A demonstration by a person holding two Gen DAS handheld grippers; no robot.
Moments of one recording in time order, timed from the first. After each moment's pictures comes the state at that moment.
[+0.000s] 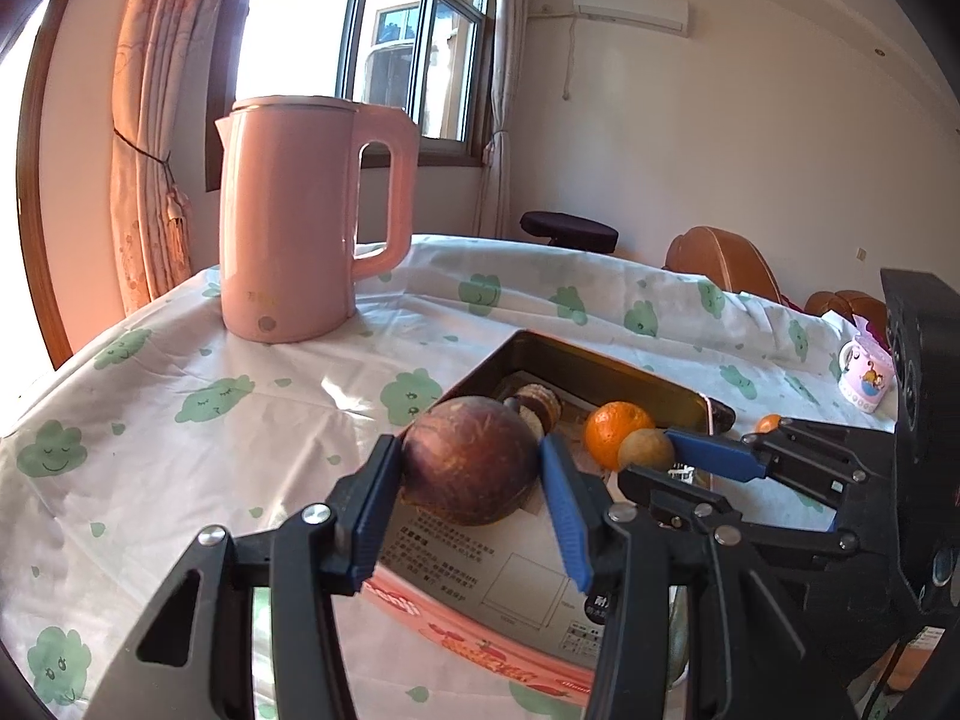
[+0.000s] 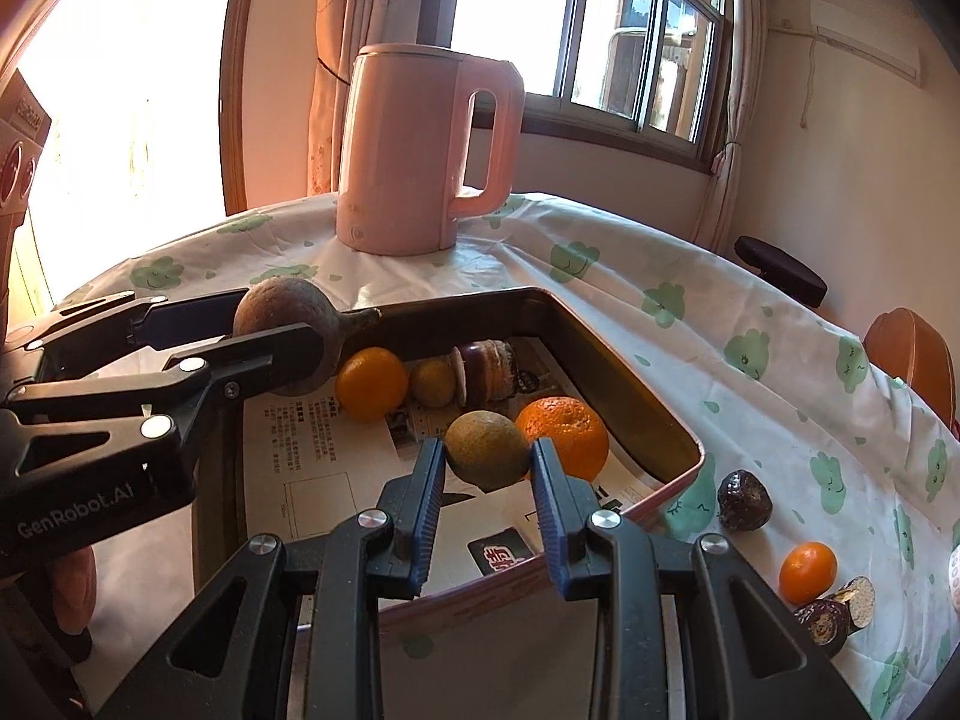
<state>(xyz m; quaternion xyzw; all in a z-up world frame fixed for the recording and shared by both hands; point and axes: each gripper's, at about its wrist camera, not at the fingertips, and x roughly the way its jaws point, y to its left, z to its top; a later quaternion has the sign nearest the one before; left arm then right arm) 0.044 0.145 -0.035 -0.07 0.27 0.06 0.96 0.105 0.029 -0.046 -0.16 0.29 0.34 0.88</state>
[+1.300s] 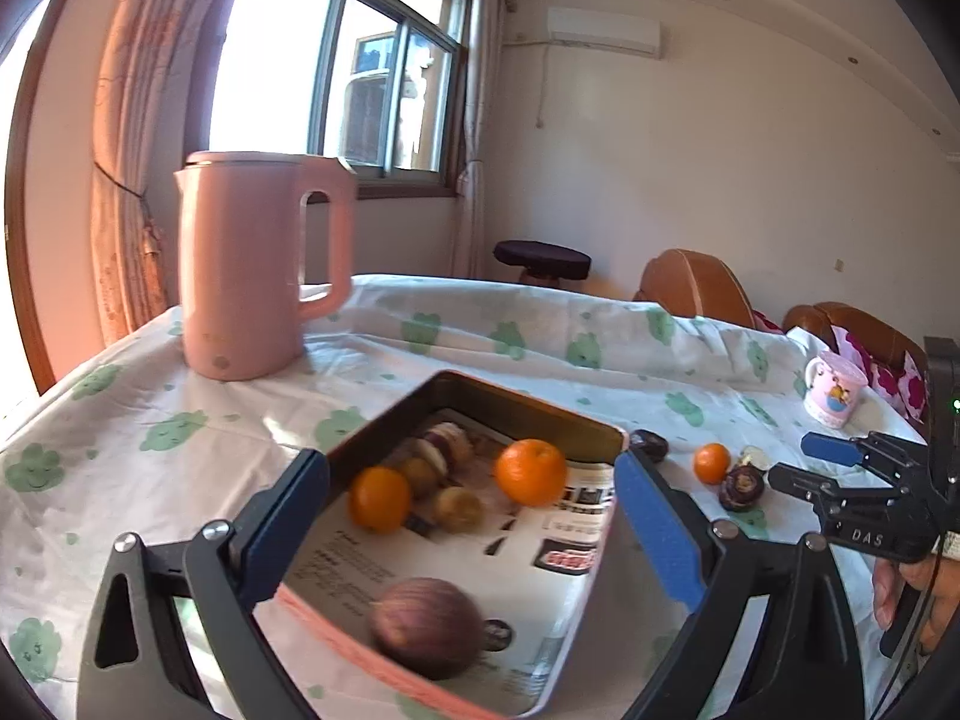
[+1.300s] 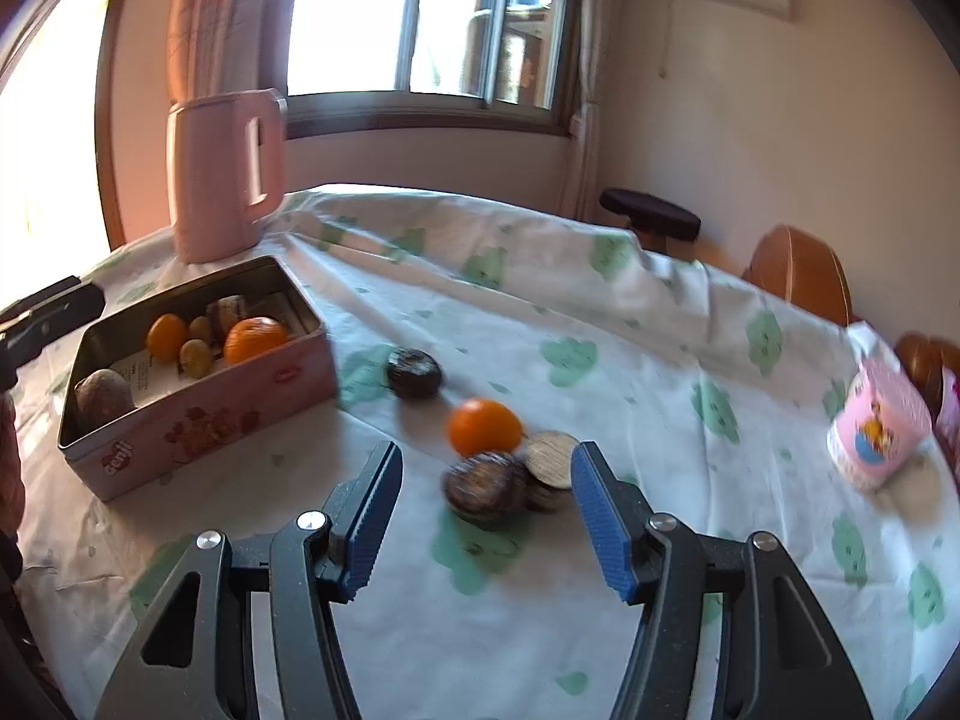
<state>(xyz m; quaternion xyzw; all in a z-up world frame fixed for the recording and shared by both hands) 0.043 0.096 -0.015 -0.06 0.23 0.03 0.97 0.123 -0.142 -0.033 -0.10 0.32 0.20 0.92</state>
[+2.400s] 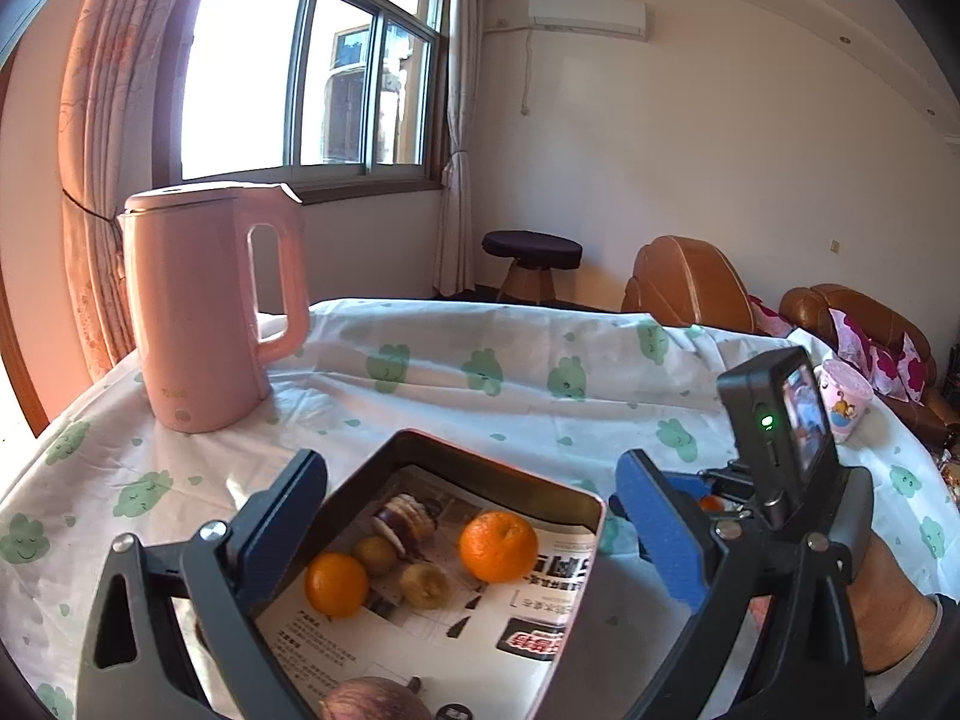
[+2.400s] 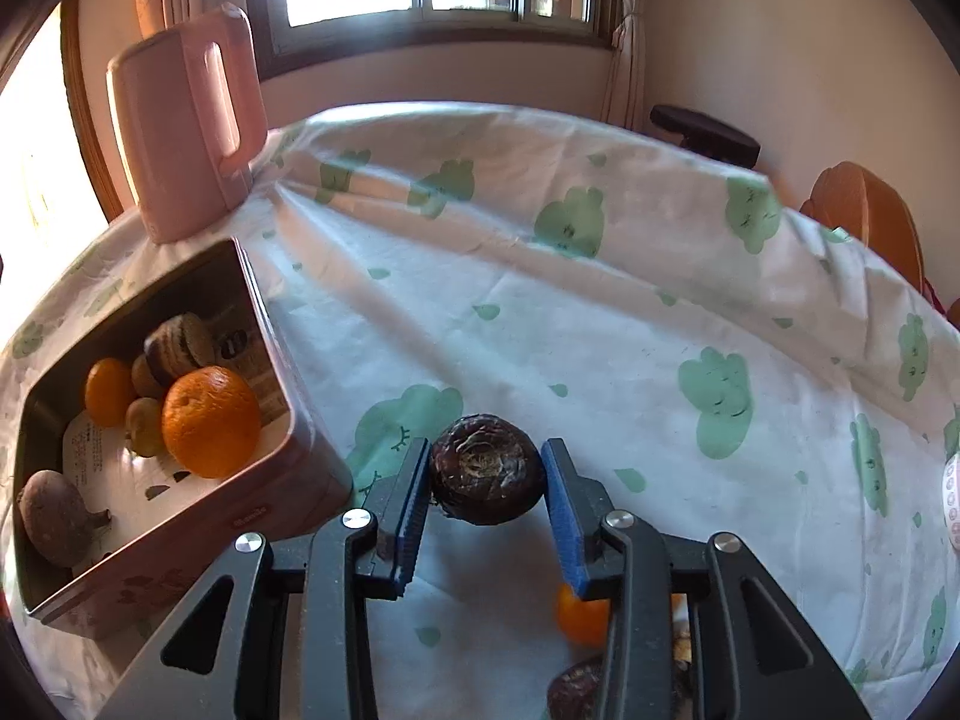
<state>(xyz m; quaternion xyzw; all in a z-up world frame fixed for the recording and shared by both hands) 0.093 0.079 0.013 -0.05 0.25 0.02 0.97 0.211 -0.064 -0.063 -0.10 0.41 0.24 0.88</state>
